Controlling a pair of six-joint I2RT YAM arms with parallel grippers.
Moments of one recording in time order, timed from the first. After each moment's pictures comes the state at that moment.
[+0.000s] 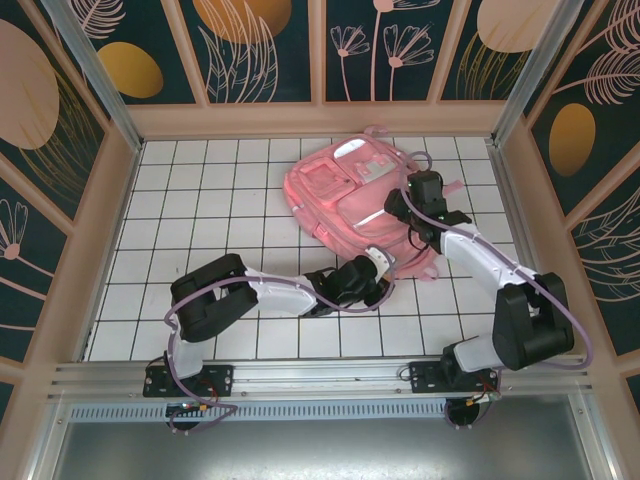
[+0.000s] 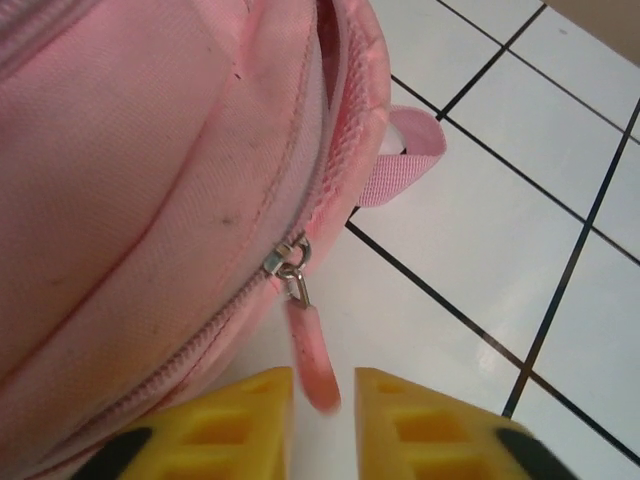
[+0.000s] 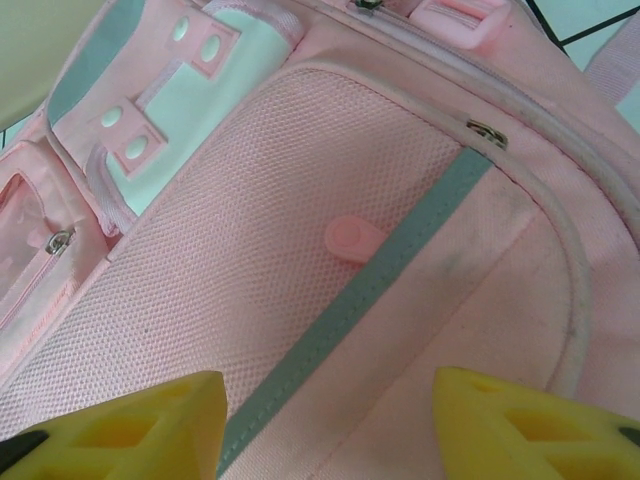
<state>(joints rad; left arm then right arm) -1.16 1.96 1.06 0.32 -0.04 -0.37 0.33 1.40 0.92 -0.24 0.12 0.62</state>
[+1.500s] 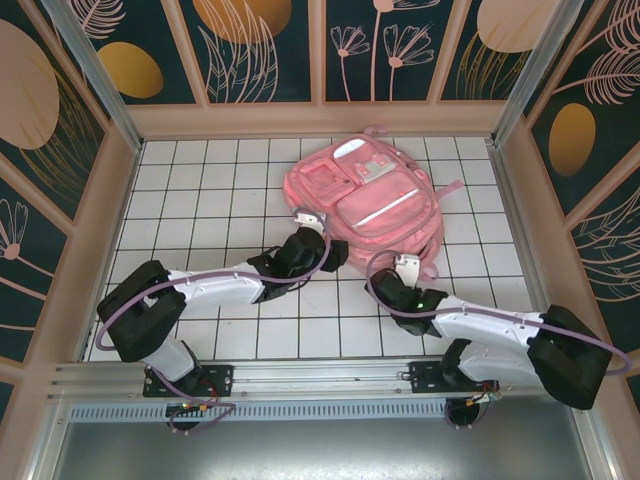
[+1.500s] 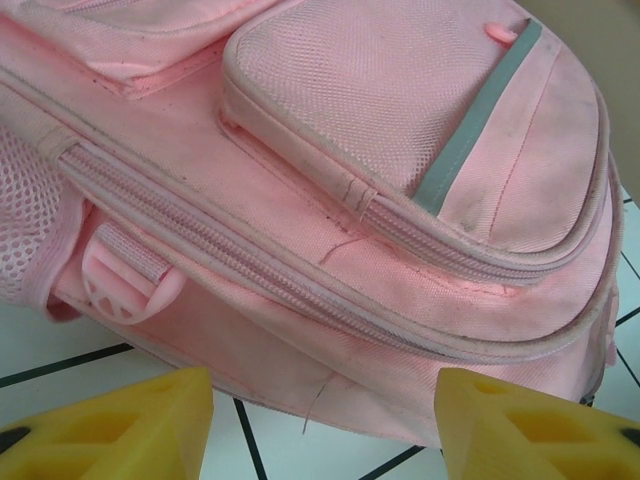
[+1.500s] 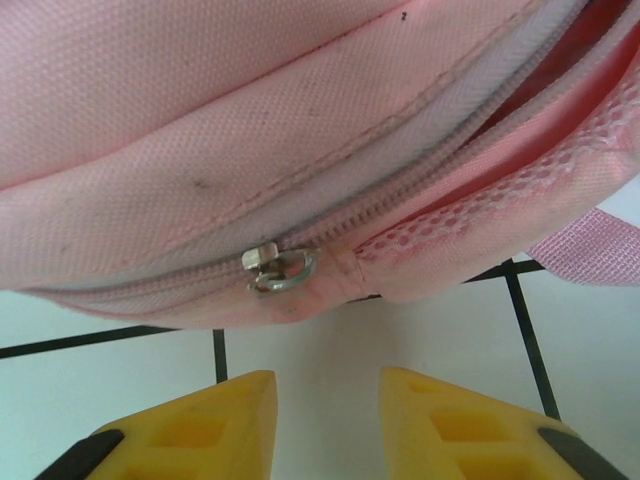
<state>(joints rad) -0.93 1.59 0.82 0.23 -0.21 -0.63 0.93 1.13 0.40 -0.31 0.59 0.91</state>
